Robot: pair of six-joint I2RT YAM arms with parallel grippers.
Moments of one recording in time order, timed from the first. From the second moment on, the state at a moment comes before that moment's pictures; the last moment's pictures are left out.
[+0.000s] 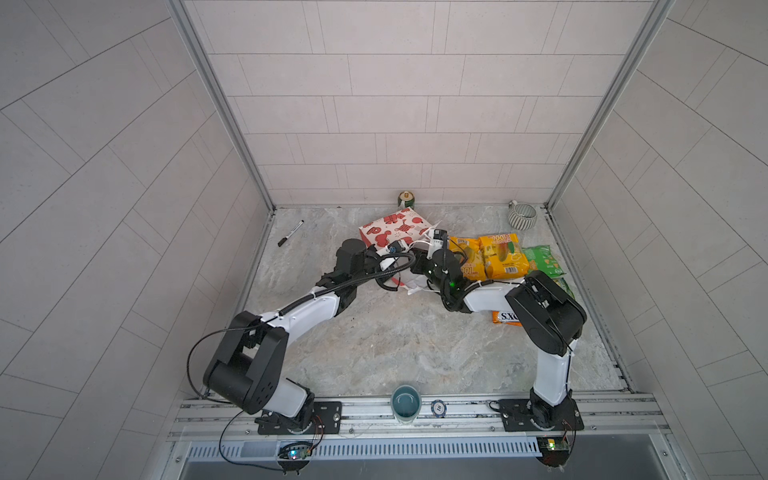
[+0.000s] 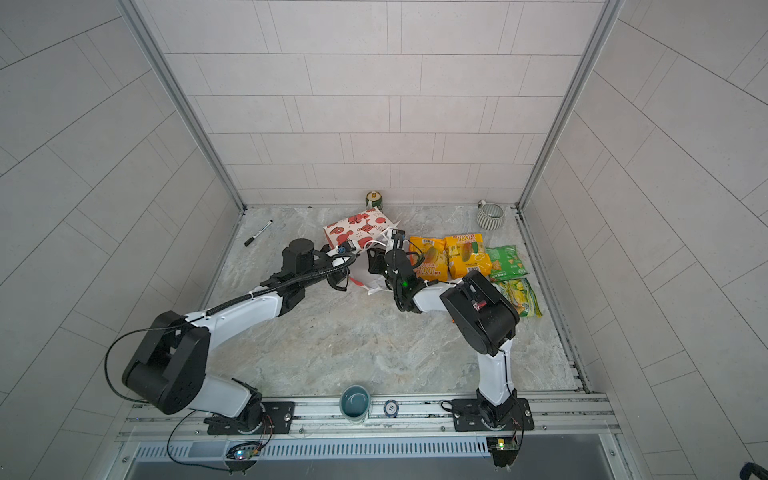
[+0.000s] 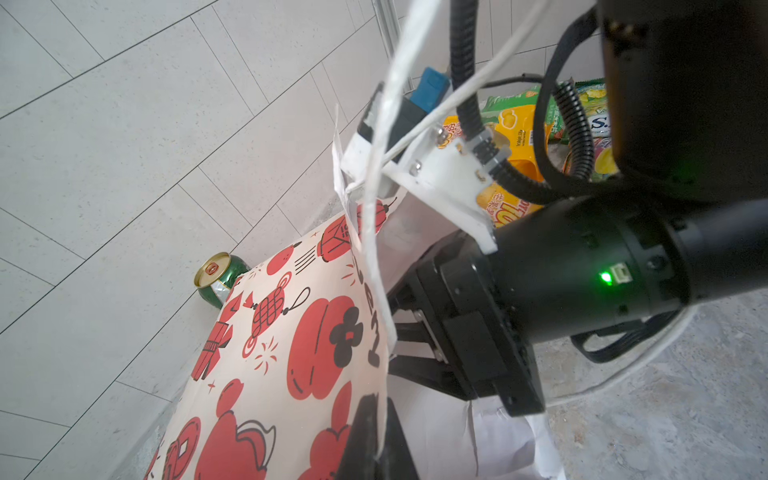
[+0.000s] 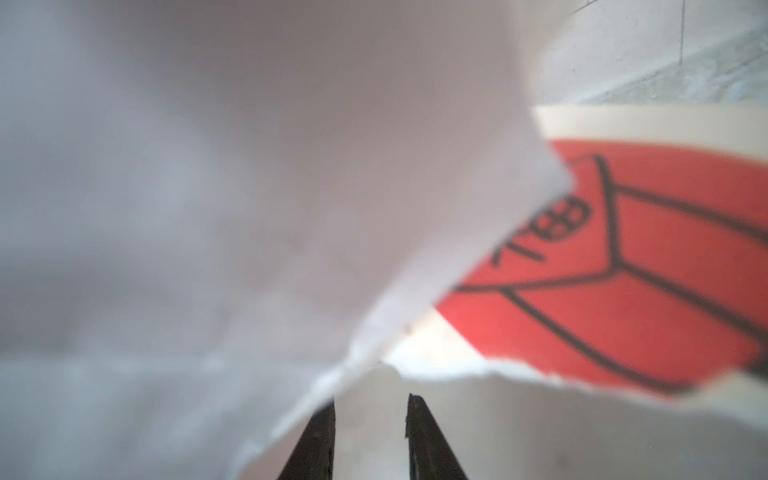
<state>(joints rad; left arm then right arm) -0.45 1.48 0.81 0.36 0.38 0.54 0.61 1.91 0.99 0.71 0.12 0.71</state>
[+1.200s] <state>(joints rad) -0.45 1.48 0.79 0.41 0.33 0.40 0.64 2.22 1.24 0.76 0.21 0.90</state>
